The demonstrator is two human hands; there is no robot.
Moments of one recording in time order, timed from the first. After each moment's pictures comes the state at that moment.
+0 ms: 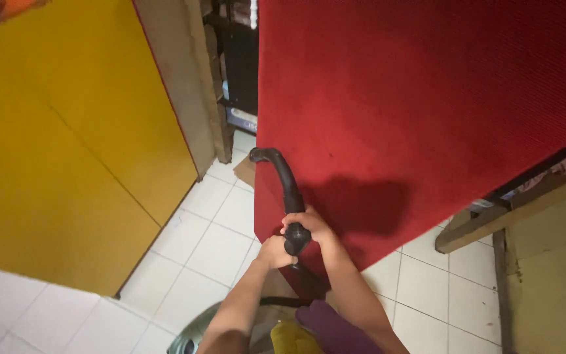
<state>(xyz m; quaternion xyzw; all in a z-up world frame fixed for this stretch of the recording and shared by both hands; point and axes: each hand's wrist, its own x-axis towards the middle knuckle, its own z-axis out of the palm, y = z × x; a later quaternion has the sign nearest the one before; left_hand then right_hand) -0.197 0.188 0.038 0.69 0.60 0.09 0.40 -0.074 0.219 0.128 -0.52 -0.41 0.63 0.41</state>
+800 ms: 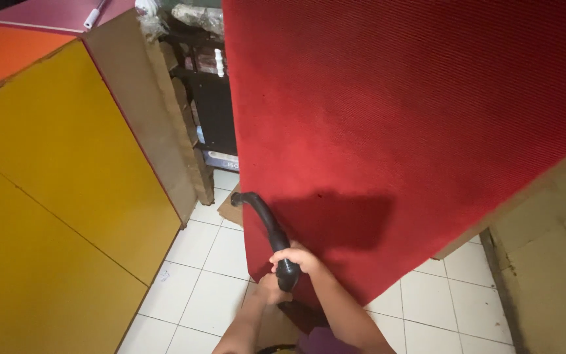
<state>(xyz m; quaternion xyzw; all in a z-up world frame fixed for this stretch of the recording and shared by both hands) -0.213 0.232 0.033 0.72 0.55 -0.07 0.41 -0.083 0.271 0.090 -0.60 -0.36 0.67 0.26</state>
